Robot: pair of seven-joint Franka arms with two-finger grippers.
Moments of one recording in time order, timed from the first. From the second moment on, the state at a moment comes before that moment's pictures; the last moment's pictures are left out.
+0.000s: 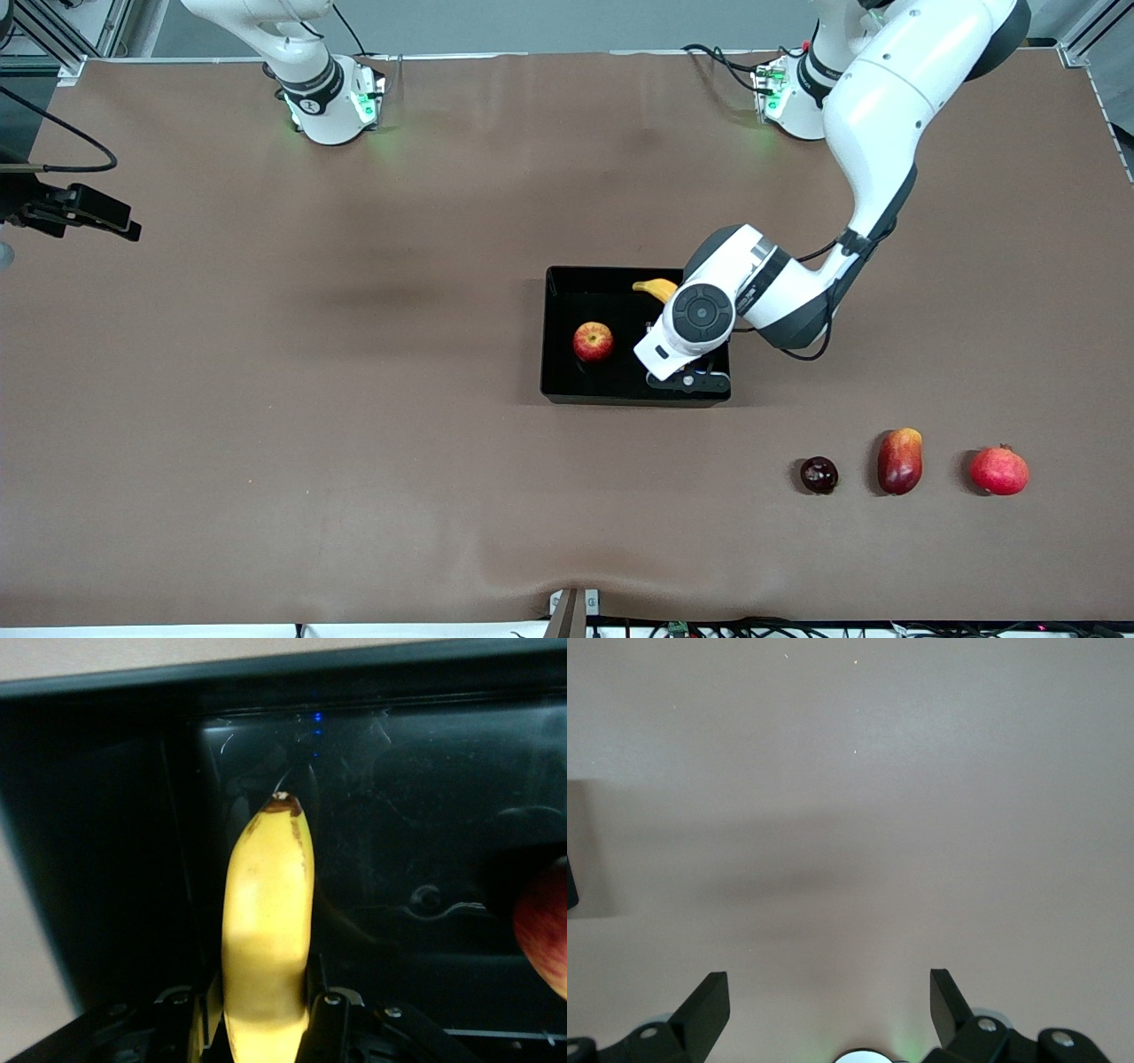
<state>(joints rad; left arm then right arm) -0.13 0.77 -0.54 -1.52 0.36 1.93 -0.67 -0.02 0.04 -0.04 -1.51 0.02 1.43 0.02</state>
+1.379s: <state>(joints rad) -0.12 0.53 -0.49 -1.36 0.37 1.77 -0.70 0.00 0.07 -0.05 -1.44 0.02 1.44 0.02</state>
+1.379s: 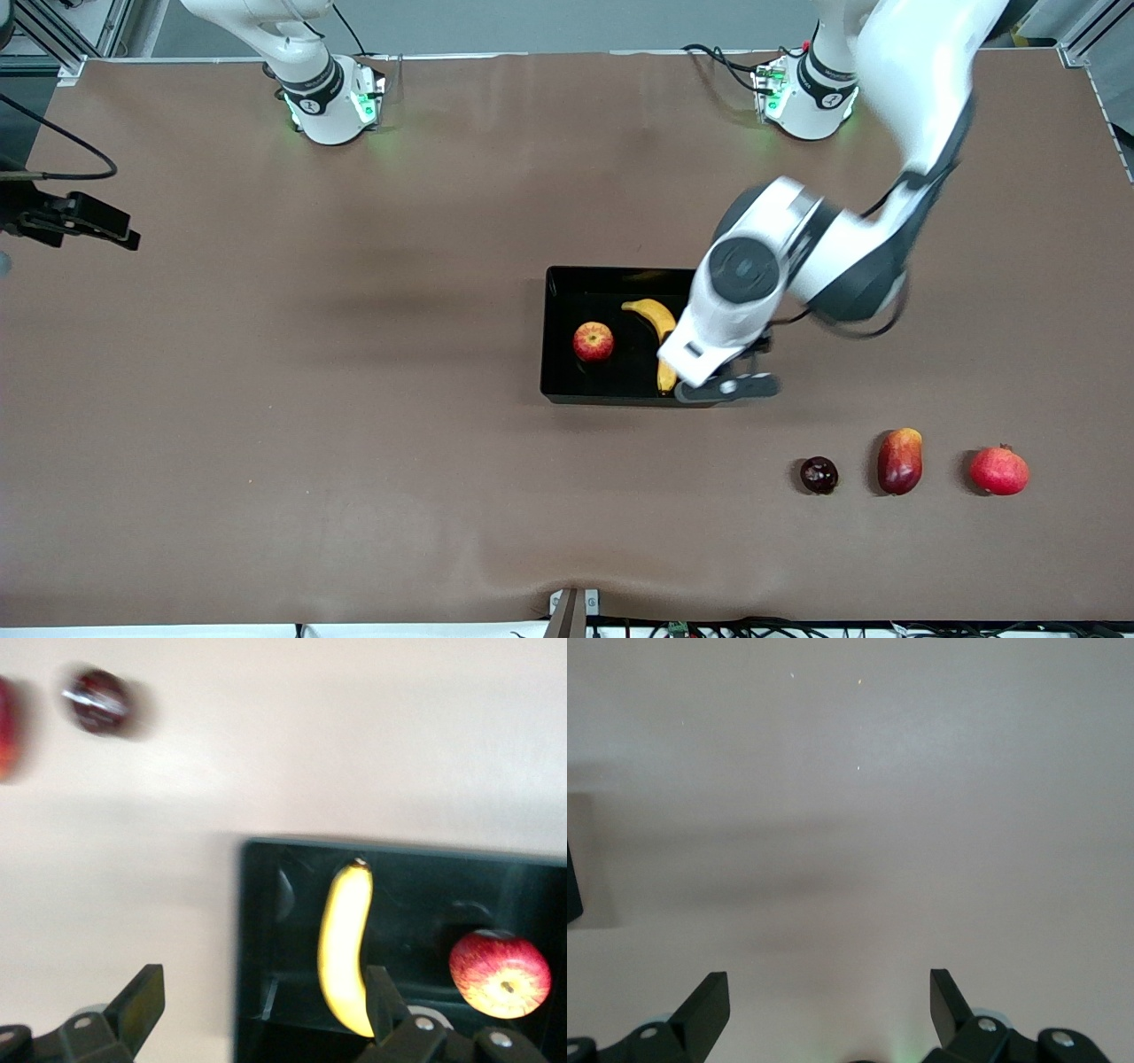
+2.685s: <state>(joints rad) 0.33 0.08 -0.33 -1.44 0.05 1.45 -0.10 -0.03 0.07 -0.05 -1.41 0.02 1.43 0.02</state>
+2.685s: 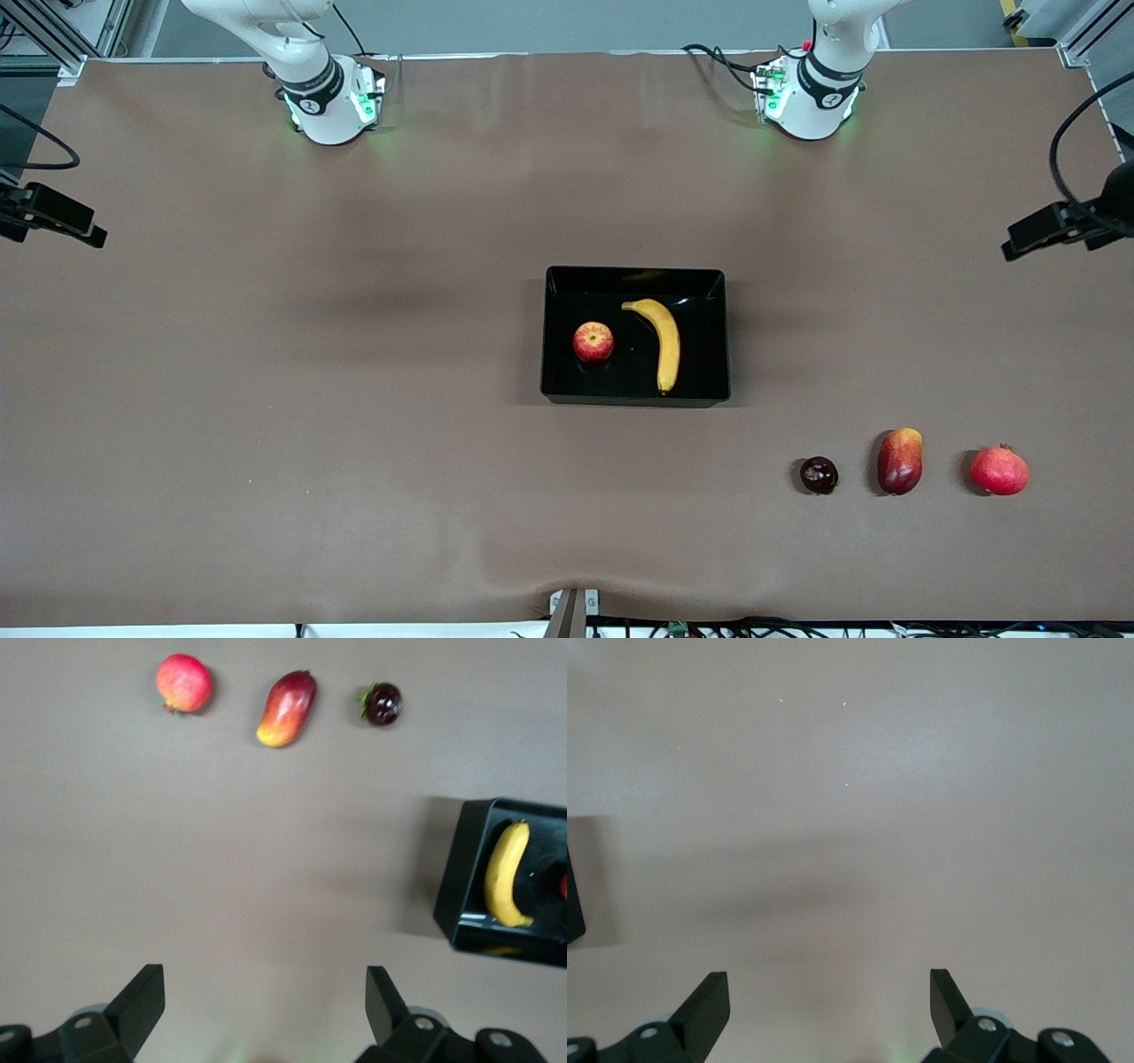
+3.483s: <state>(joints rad) 0.08 -0.08 -0.10 -1.59 -0.02 1.45 -0.08 -0.03 0.07 -0.05 -1.41 0.02 1.43 0.02</state>
